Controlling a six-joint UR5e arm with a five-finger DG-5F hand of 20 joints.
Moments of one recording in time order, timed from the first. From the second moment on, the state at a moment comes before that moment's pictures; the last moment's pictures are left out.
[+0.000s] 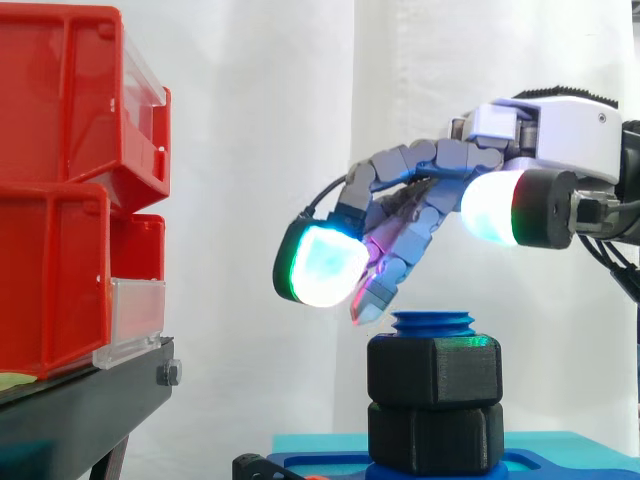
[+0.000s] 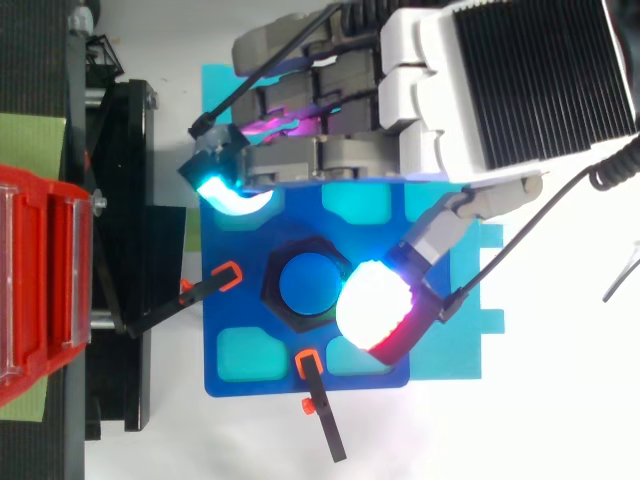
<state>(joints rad) -0.02 -2.24 -1.20 -2.66 -1.95 -1.48</state>
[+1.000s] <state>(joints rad) 0.03 -2.30 -1.21 -2.67 -1.94 -1.48</state>
